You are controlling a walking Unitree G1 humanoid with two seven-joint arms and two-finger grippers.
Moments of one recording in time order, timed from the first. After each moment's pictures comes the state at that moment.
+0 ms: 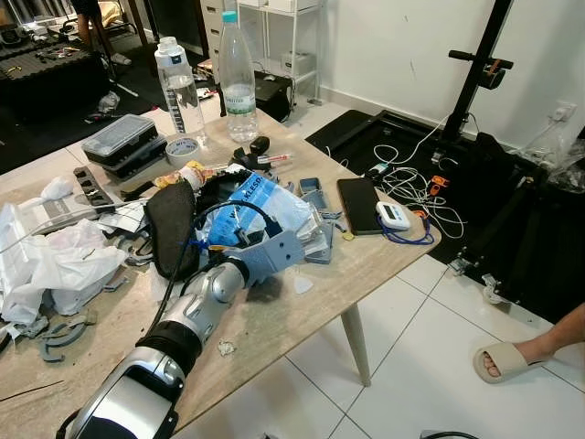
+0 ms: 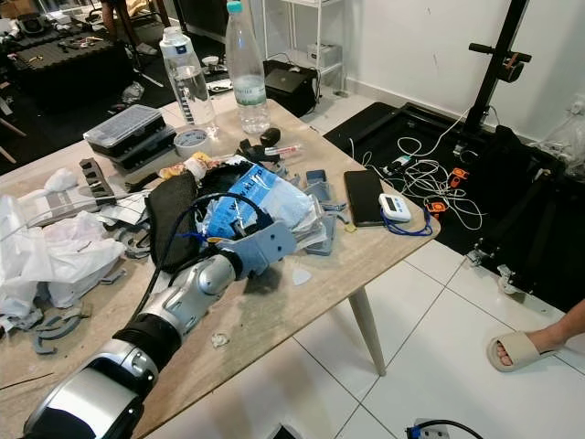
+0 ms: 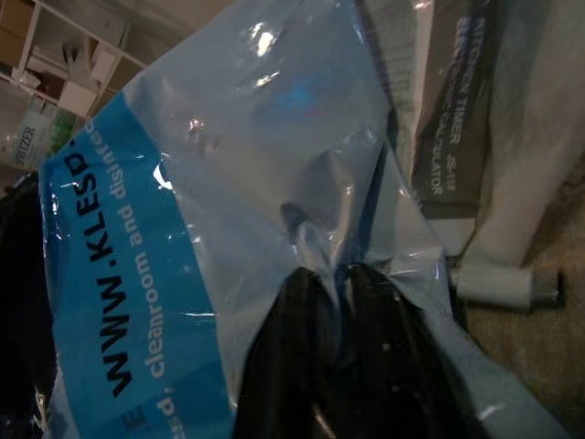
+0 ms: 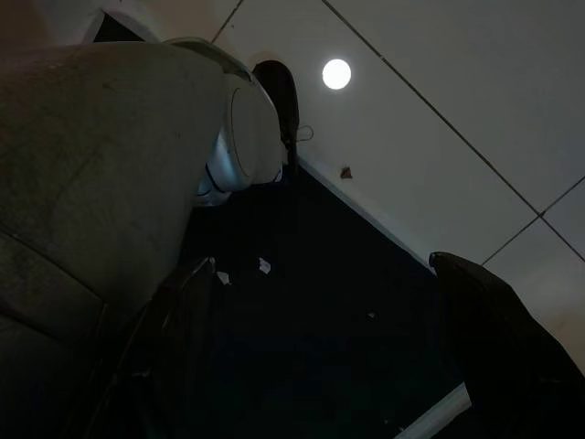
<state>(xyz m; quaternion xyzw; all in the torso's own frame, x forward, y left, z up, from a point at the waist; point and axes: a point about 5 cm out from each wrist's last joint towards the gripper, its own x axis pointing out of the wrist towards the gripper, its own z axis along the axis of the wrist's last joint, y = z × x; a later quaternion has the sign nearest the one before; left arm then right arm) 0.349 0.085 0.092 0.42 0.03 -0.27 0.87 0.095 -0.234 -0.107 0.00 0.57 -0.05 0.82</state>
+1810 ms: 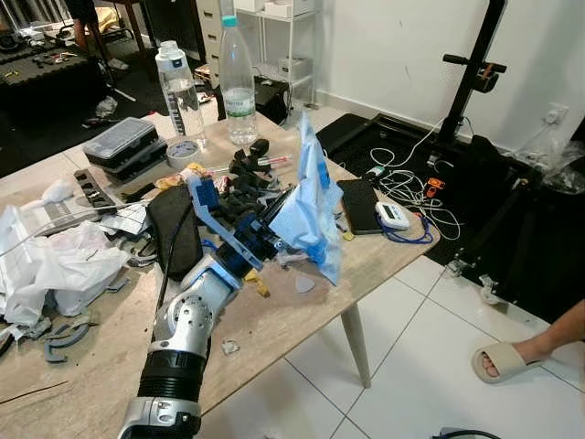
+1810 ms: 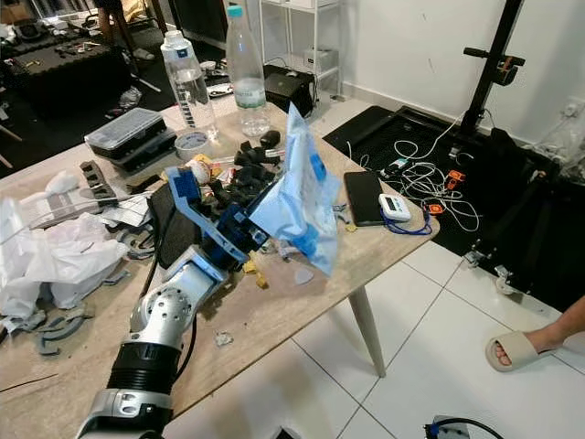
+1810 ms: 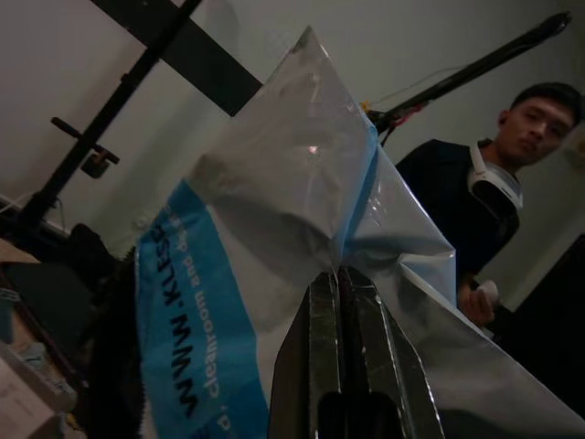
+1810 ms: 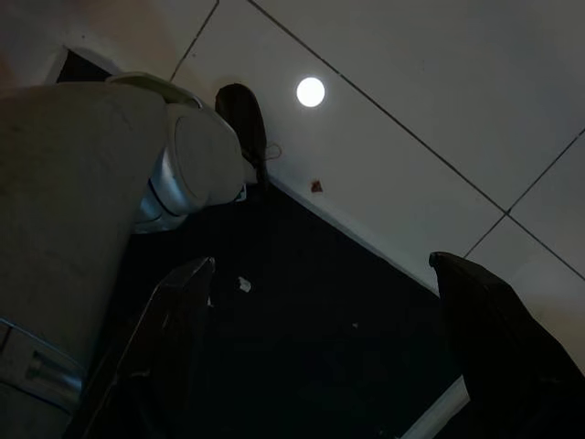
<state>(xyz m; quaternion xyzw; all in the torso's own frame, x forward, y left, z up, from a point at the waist) 0.311 0.078 0.173 -0.42 -0.08 -0.46 0.78 0.098 -0.254 -0.101 -0.01 0.55 -0.09 0.83</state>
